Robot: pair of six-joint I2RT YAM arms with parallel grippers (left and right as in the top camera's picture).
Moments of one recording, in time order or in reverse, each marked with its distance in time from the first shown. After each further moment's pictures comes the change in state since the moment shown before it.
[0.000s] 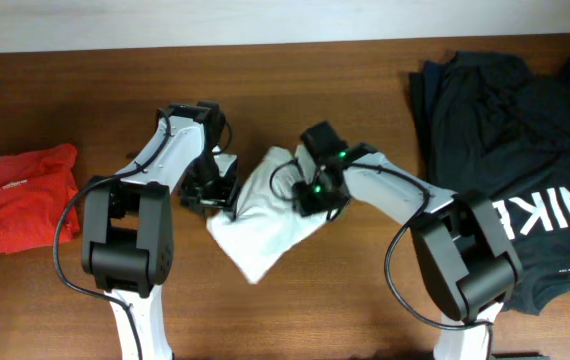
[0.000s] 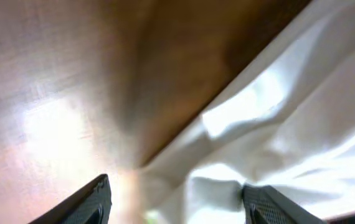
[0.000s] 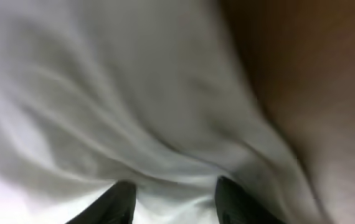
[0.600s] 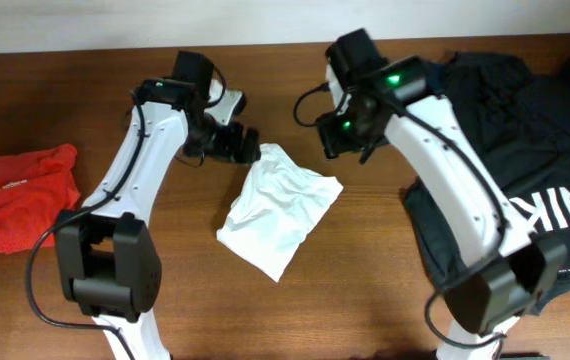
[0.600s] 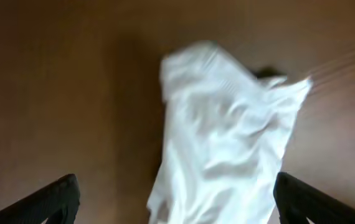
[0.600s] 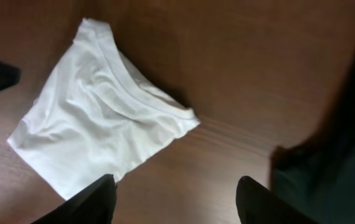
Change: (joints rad) left arm 0.013 -0.151 0.154 0.240 0.211 0.076; right arm -0.050 -0.097 0.698 -0.742 0.261 -0.059
